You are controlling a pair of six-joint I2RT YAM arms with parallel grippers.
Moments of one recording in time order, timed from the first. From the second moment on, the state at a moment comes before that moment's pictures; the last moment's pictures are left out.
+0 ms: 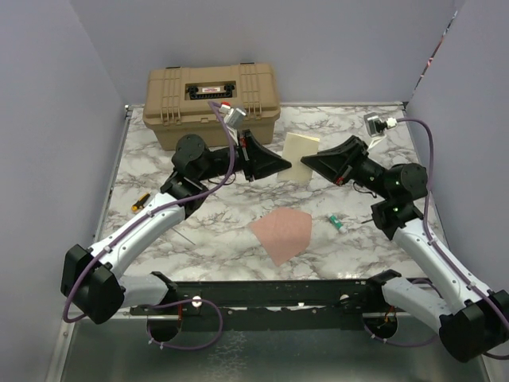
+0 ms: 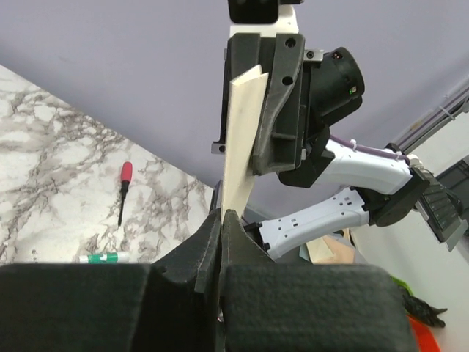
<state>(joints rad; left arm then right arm) -0.62 1.24 1.04 0.48 0.75 -0.79 0.37 0.96 0.76 0.68 -0.73 1.00</state>
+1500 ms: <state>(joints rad) -1.03 1.57 0.77 -0.07 0.08 -0.53 0.37 0.97 0.71 -0.41 -0.06 0.66</state>
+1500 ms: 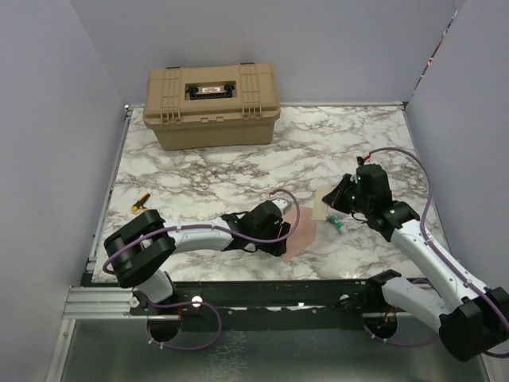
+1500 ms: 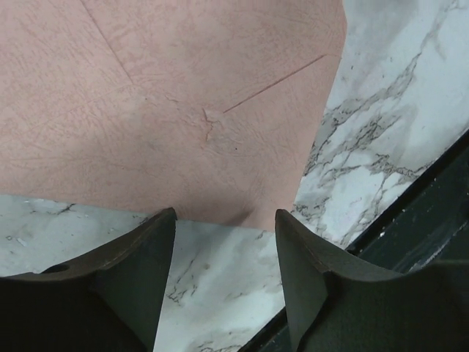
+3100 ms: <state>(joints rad) -0.83 1.64 0.94 -0.27 0.04 -0.53 0.37 1.31 0.71 -0.15 -0.30 0.50</state>
